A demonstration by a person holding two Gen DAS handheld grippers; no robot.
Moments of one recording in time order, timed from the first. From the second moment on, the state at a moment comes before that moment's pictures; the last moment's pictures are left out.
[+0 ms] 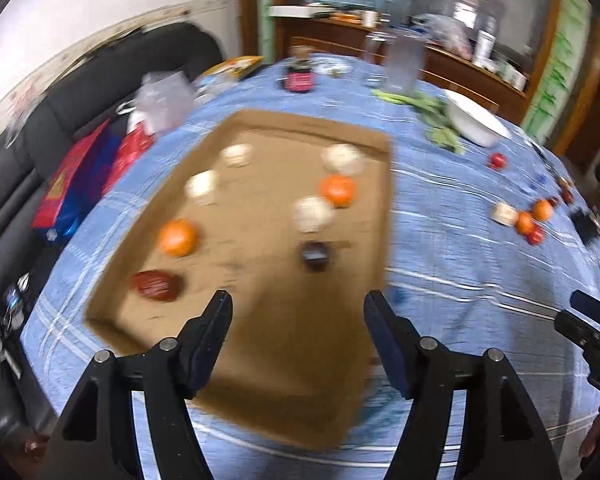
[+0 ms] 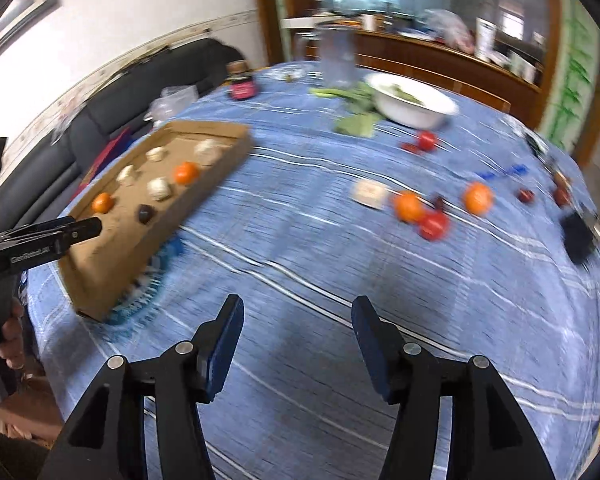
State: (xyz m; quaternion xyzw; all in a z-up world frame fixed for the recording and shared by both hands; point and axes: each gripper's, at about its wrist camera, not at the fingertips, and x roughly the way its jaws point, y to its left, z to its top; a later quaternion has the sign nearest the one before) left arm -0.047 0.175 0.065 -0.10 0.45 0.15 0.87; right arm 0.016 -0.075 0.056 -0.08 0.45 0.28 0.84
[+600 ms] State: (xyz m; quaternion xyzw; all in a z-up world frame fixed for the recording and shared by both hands) left arm 0.048 0.037 0.052 0.00 0.50 0.05 0.87; right arm 0.128 -0.142 0.029 -0.05 0.46 0.25 0.85
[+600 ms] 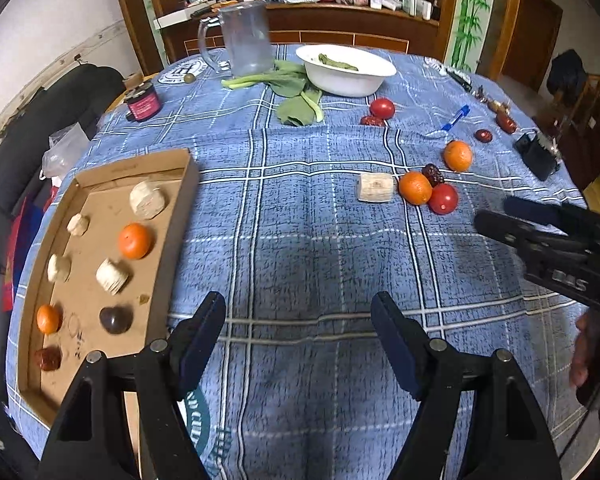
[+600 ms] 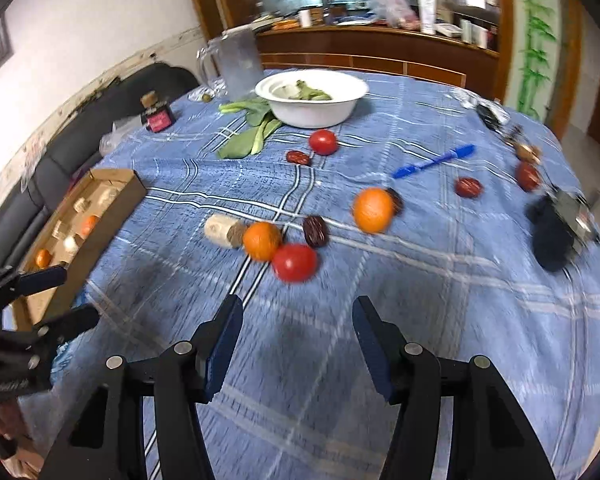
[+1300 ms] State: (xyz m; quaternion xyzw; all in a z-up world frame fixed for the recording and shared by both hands) left arm 0.164 0.009 0.005 -0.01 0.54 0.01 0.84; right arm 0.157 -0.155 0.004 -0.05 0.46 0.28 0.84
